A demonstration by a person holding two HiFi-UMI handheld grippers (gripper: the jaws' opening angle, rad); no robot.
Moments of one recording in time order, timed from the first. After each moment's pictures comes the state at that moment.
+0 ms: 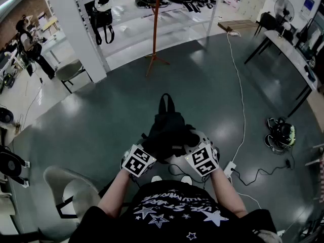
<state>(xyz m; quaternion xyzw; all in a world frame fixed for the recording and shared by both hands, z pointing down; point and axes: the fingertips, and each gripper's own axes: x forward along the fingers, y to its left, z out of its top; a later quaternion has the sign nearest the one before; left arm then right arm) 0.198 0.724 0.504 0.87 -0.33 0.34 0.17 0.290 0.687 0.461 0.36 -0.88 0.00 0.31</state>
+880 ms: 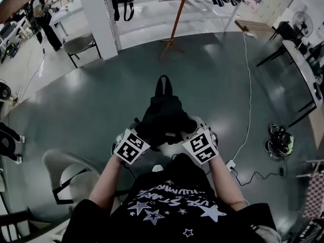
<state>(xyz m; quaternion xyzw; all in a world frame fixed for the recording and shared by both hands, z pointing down) 0.055 0.699 0.511 0.85 -0.37 0.34 0.17 0.142 0.658 0.471 0.27 -0.91 -0.02 0.31</state>
